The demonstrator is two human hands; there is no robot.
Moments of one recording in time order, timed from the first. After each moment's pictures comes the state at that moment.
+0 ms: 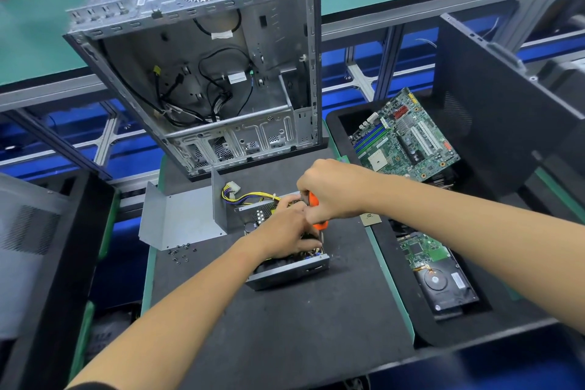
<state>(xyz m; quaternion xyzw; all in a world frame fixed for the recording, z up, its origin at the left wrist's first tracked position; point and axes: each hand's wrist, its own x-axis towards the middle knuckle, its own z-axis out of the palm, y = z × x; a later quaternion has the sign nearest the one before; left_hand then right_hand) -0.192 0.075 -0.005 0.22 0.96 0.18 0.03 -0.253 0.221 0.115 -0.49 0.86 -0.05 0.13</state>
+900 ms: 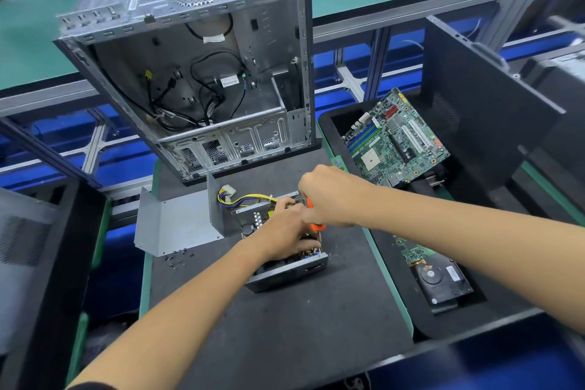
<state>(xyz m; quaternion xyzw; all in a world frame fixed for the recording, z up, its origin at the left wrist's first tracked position) -0.188 0.077 -0.003 0.22 0.95 0.20 0.03 -0.231 0.219 0.120 -0.40 0.91 -0.04 0.13</state>
